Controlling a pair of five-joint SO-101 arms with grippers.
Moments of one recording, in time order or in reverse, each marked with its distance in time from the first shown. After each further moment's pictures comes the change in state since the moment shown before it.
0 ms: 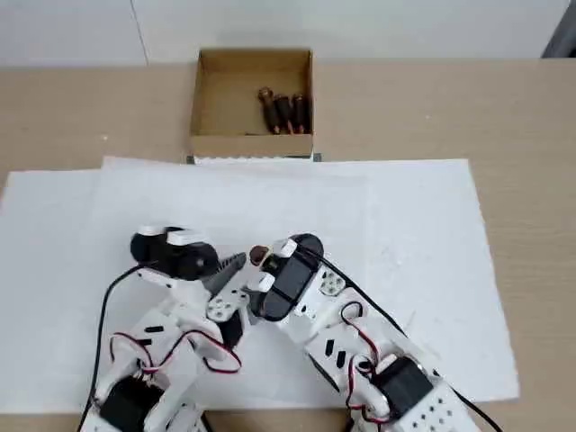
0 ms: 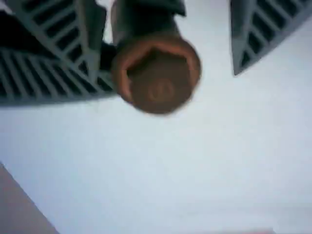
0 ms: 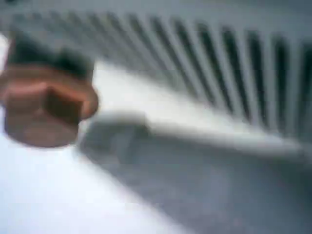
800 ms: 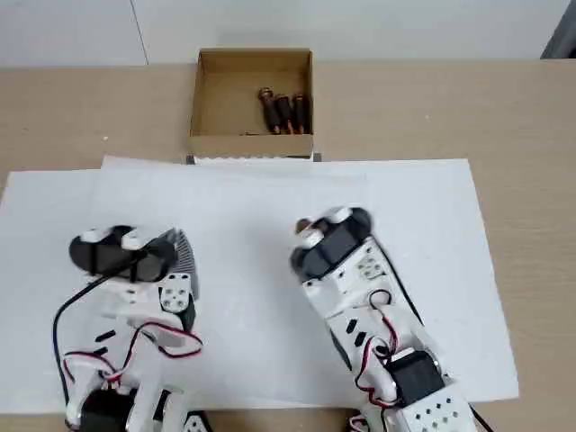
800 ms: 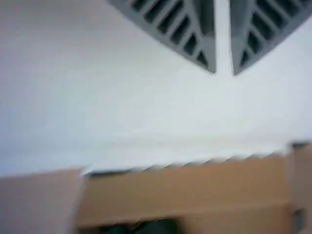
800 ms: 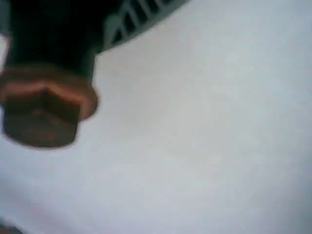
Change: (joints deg) left arm -21.0 0.0 -5.7 5.0 -19.2; right arm 15.2 0.0 0.0 1.9 -6.9
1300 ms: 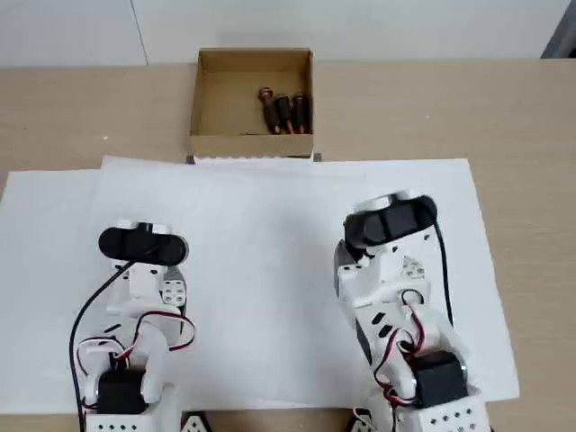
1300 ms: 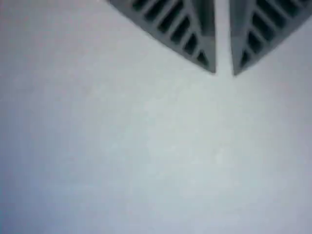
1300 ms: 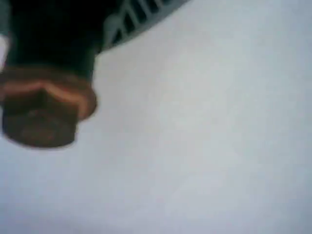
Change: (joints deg) left arm -8.8 0.0 15.2 0.0 -9.1; right arm 9.4 3.6 -12.9 14.9 -11.1
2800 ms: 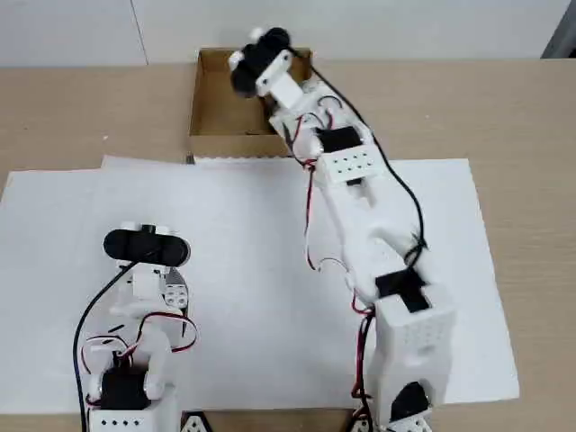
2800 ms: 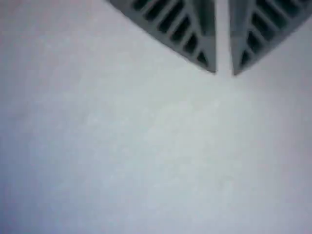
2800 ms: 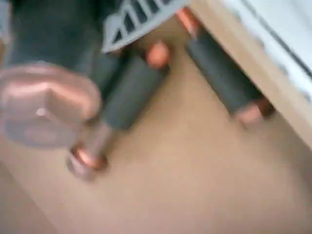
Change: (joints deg) left arm -0.2 0.0 3.0 0.0 0.6; right arm -2.5 109.5 -83.7 -29.4 38.5
